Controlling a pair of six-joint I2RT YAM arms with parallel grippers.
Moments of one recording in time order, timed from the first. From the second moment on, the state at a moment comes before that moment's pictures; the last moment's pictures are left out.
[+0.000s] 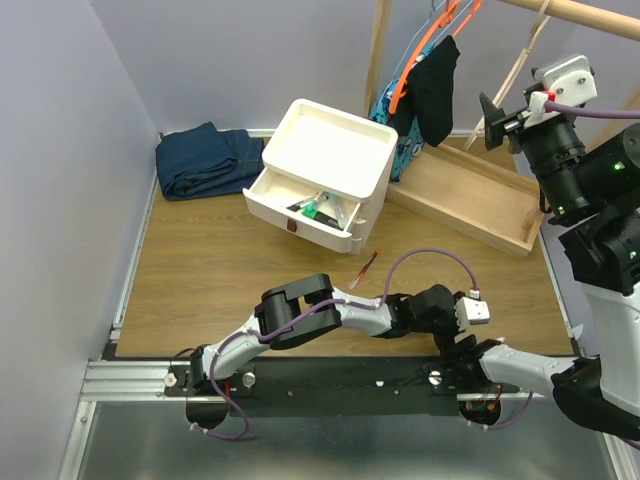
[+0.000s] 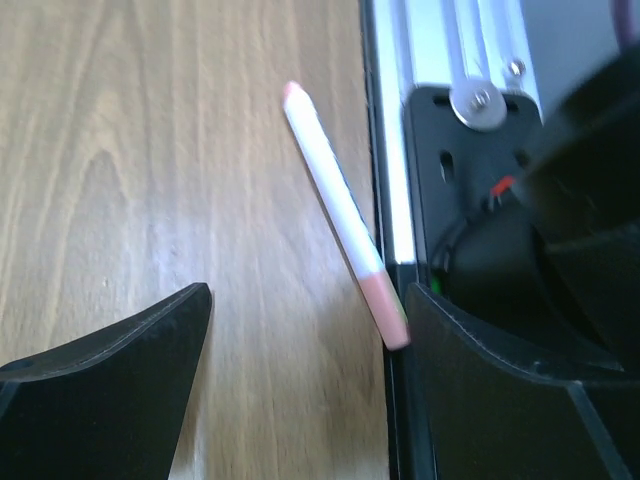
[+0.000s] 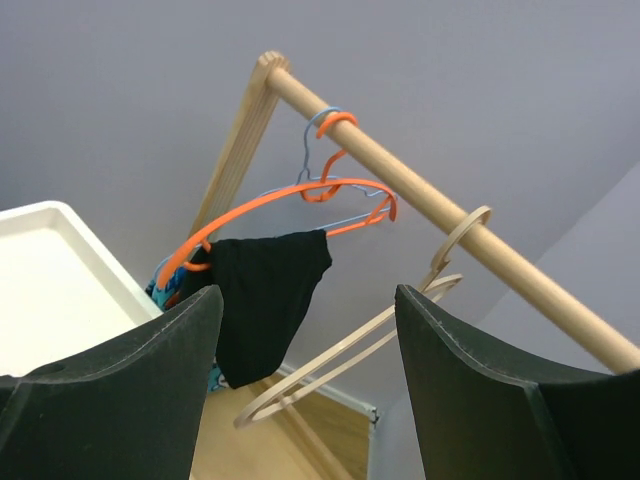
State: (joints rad) left arm -1.34 2.30 1.47 0.40 0.32 -0.07; right arm 0.50 1.12 1.86 -0.50 0.17 -0.56
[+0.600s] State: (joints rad) left arm -1.36 2.31 1.35 0.63 0.20 -0.12; right arm 0.50 1.12 1.85 -0.49 0.19 -0.61
